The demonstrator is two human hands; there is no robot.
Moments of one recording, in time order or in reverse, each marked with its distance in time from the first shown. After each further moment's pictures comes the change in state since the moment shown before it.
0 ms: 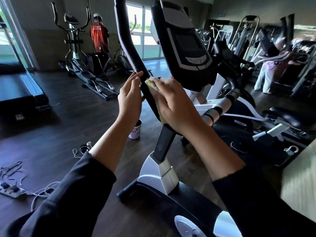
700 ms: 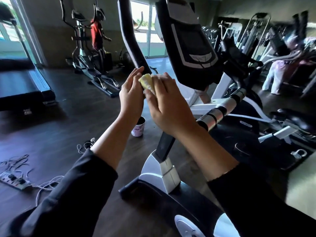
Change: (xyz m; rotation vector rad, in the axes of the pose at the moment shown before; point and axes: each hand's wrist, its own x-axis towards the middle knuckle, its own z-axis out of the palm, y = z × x) left_hand -0.001 -0.001 0.001 0.089 0.033 0.067; right_hand -0.002 -0.021 0.010 -0.090 0.068 0.018
